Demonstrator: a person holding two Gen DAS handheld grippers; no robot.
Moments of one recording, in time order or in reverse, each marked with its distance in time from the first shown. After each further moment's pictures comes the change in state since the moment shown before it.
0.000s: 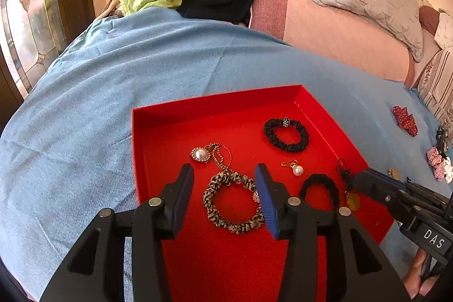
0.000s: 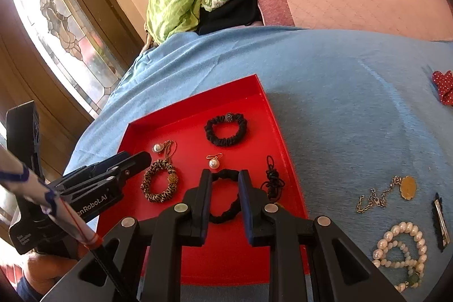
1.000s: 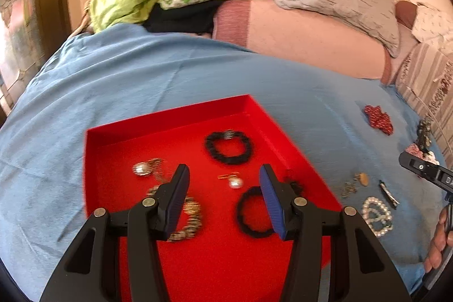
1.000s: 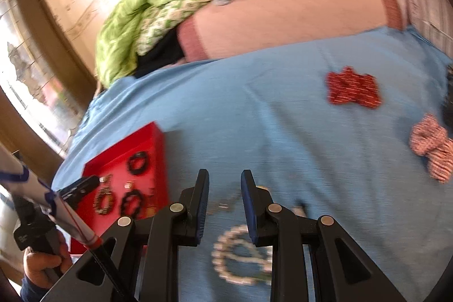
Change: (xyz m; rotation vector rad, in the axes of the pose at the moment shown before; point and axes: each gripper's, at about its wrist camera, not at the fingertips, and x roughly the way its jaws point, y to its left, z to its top) left arm -0.009 -0.062 0.008 0.070 -0.043 -0.105; right arm -0.109 -0.133 0.003 0.172 -0.100 -0.197
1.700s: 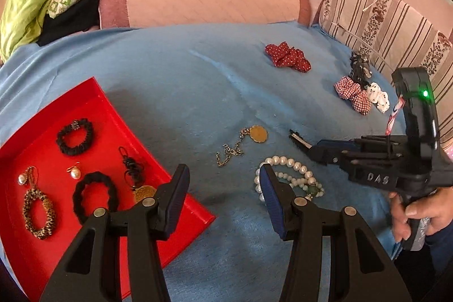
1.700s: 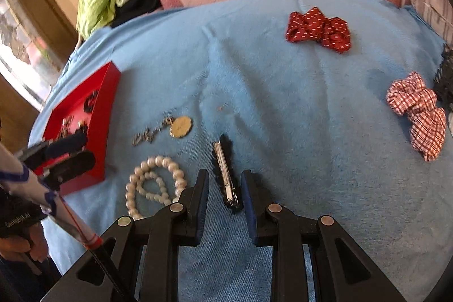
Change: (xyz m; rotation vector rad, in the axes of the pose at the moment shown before) left arm 0.027 -0.130 -0.026 0.258 0.154 -0.290; right arm 0.023 -0.050 -0.037 -0.133 0.222 -0.069
